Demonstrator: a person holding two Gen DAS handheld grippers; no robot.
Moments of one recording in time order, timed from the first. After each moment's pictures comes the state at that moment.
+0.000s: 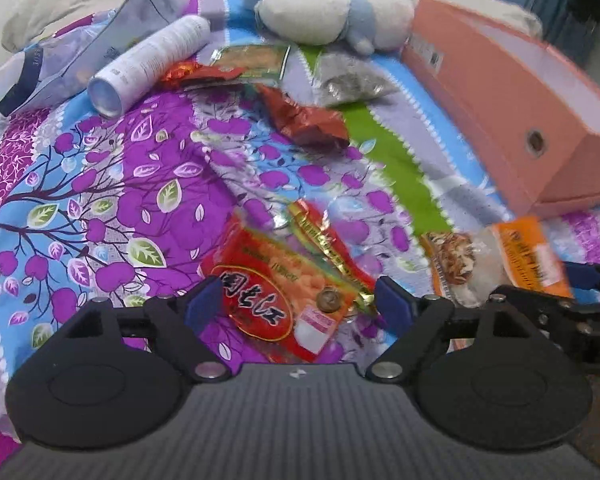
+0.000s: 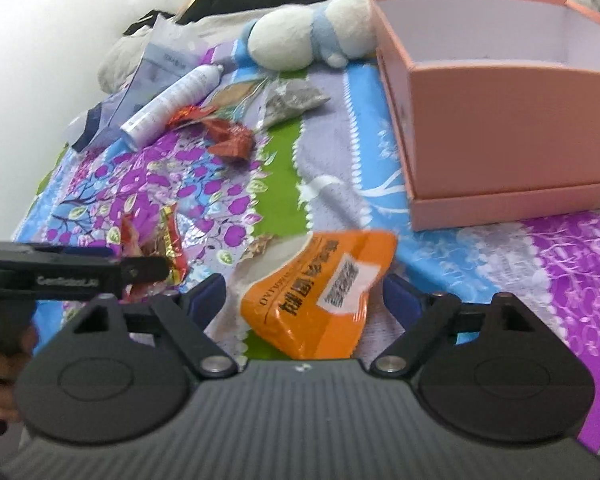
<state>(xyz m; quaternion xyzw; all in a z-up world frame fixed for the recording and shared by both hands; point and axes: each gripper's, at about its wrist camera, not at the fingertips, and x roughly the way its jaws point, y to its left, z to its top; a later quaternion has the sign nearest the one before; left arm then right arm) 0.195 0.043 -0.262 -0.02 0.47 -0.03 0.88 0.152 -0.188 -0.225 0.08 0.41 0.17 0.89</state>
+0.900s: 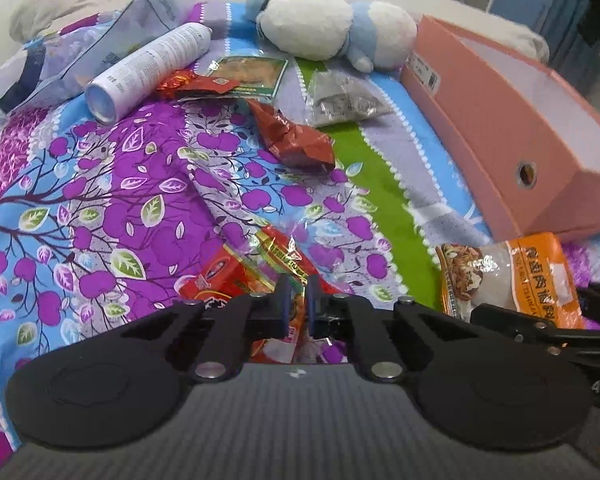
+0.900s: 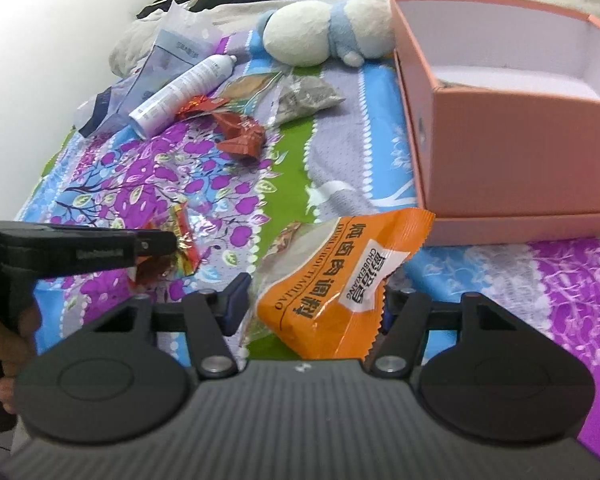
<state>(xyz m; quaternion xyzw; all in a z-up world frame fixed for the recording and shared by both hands) 0.198 0.031 -0.246 -0.07 0.45 -0.02 0.89 0.158 -0.188 -0.212 0.05 0.42 0.18 0.89</state>
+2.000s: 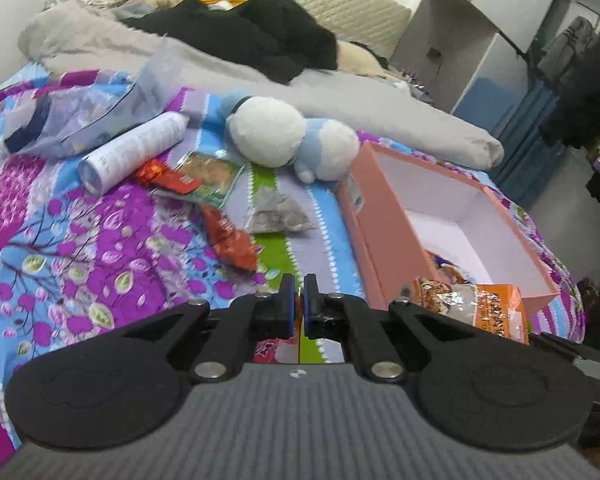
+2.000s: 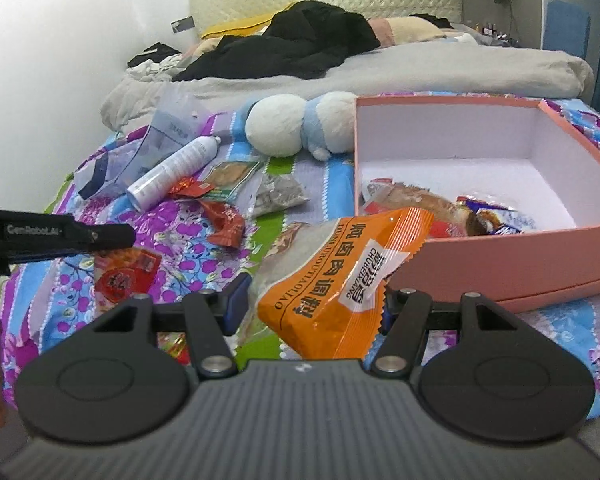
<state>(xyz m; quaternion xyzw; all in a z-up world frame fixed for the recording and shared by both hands) 0.170 0.018 -0.137 -0.16 0.35 -0.05 0.92 0.145 -0.216 -0.129 0.03 0.34 0.15 0.93</state>
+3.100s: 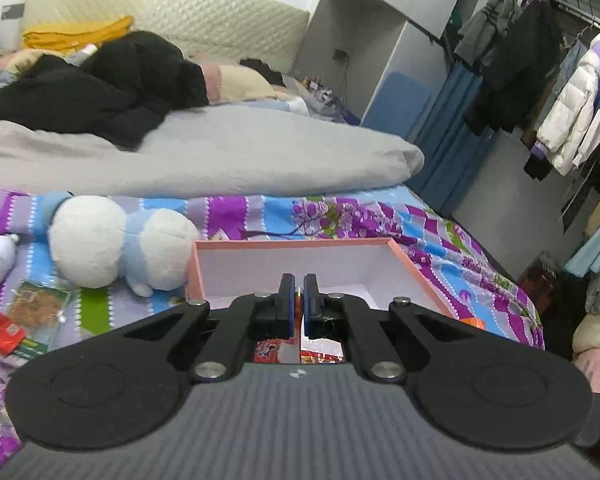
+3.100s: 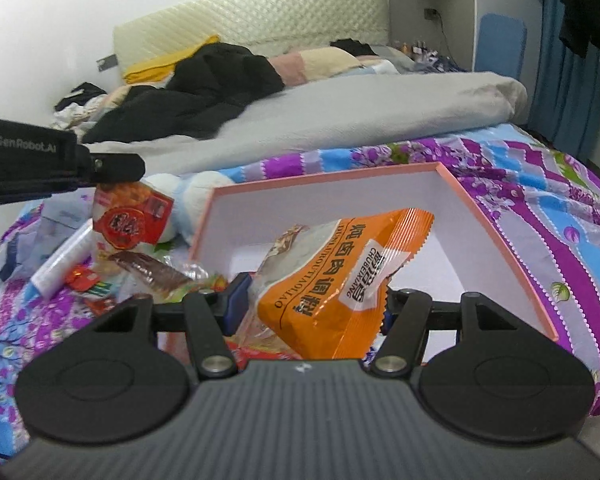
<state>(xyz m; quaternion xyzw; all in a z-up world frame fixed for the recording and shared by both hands) 0.359 -0.141 -0.066 -0.11 0.32 -0.17 0.93 0.248 -0.331 -0.085 0.04 0.32 0.05 0.95</state>
